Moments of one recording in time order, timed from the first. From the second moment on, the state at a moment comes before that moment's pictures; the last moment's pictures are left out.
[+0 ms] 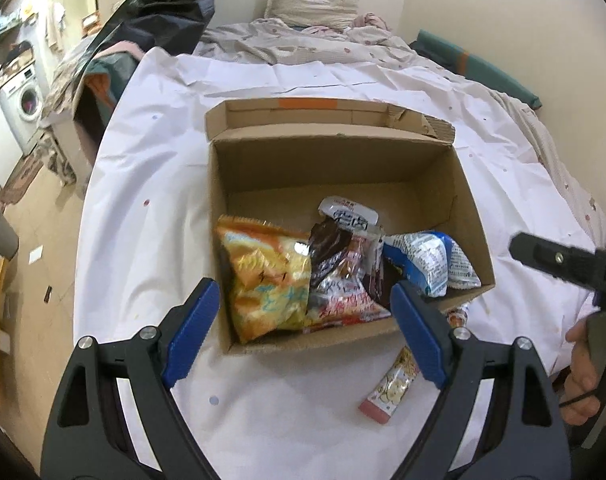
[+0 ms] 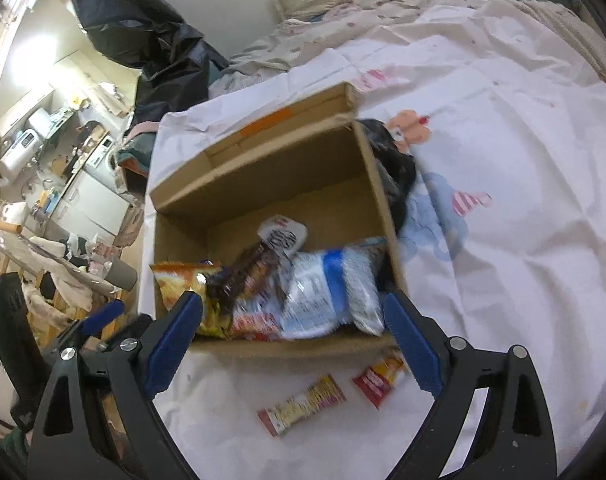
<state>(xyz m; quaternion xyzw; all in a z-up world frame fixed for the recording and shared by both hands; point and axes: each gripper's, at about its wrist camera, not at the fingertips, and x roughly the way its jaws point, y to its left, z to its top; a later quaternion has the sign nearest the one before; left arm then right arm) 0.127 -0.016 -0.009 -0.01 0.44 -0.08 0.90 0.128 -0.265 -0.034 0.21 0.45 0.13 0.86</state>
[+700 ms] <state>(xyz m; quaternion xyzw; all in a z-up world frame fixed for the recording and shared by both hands) 0.101 -0.123 -0.127 0.12 0.60 -0.21 0.76 0.078 -0.311 -0.081 0.27 0.51 0.04 0.82</state>
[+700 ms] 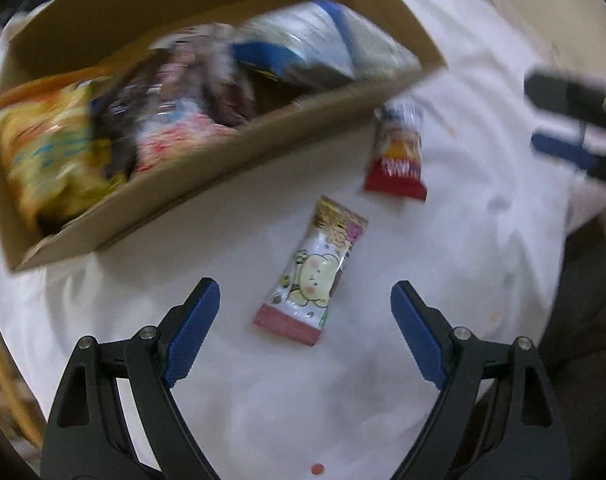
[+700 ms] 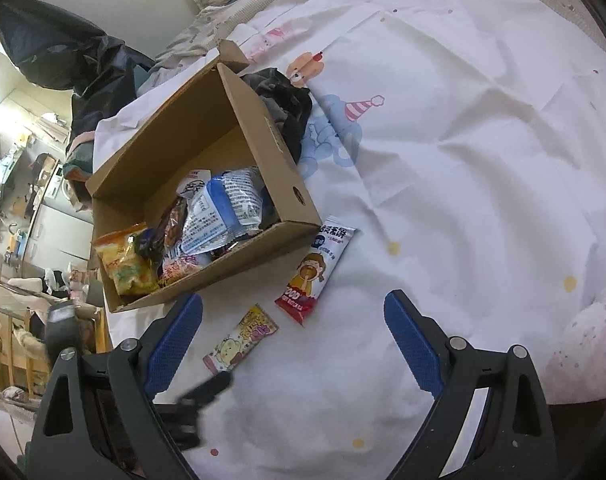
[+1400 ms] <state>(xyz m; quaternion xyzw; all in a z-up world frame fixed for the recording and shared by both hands) 0.090 -0.128 -0.116 0.13 0.60 -0.21 0.76 0.085 -0.312 -0.084 0.28 0.51 0.03 0.81</state>
